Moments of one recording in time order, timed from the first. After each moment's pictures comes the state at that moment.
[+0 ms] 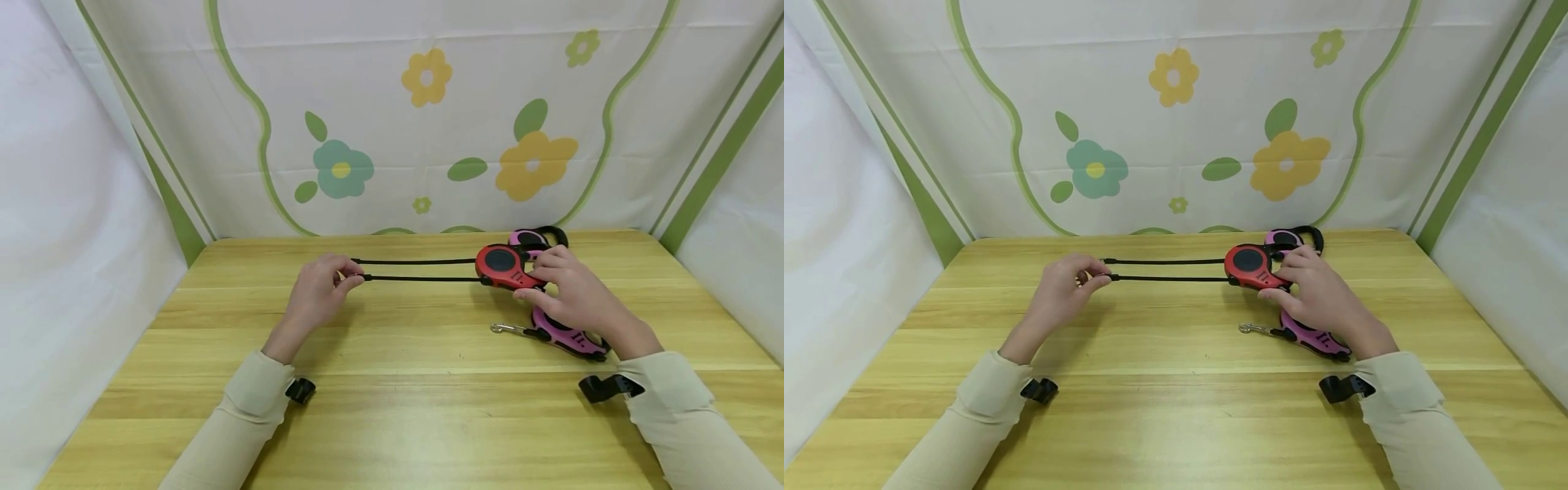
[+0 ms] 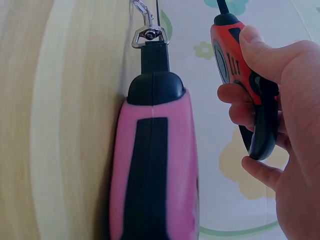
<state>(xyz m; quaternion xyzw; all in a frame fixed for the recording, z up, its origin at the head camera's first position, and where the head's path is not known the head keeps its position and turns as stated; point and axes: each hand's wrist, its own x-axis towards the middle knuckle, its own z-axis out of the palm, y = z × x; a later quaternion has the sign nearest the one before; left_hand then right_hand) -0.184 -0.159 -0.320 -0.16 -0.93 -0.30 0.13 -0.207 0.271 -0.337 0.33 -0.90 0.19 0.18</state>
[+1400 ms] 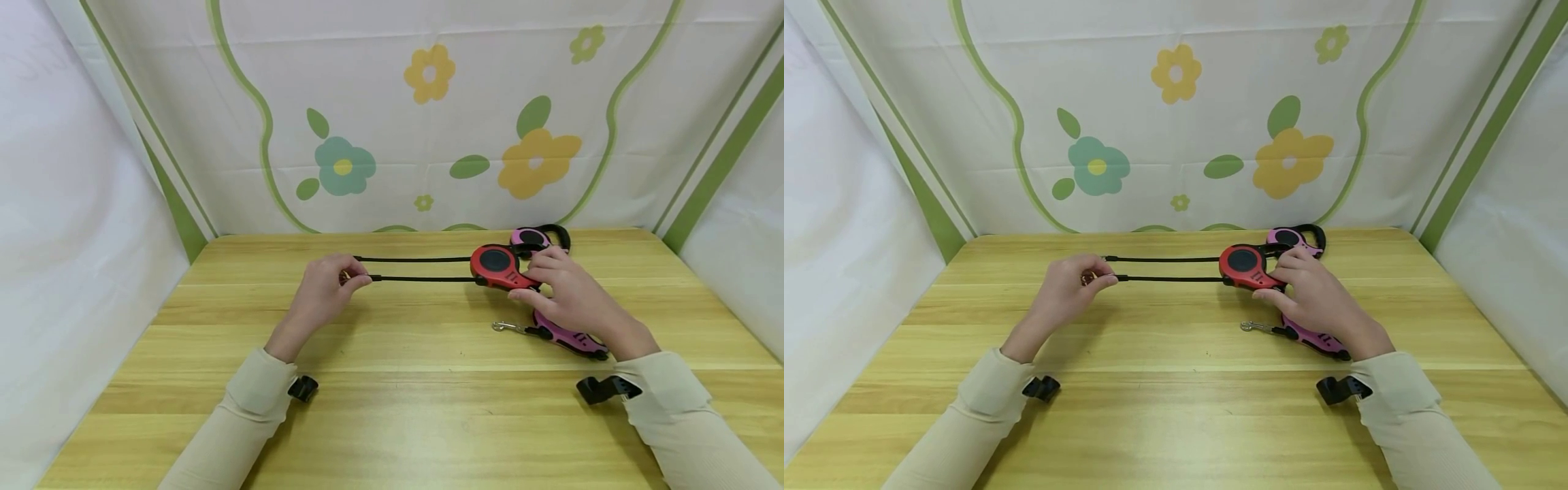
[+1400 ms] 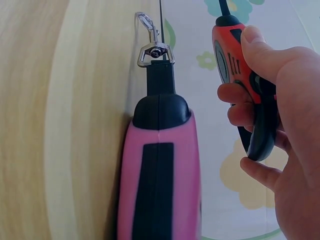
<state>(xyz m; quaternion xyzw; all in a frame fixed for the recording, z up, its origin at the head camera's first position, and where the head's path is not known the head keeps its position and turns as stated) -0.182 -0.155 -0.316 -0.17 -0.93 -0.31 0.12 -0.205 0.260 -0.335 0.36 -0.90 0.18 0.19</state>
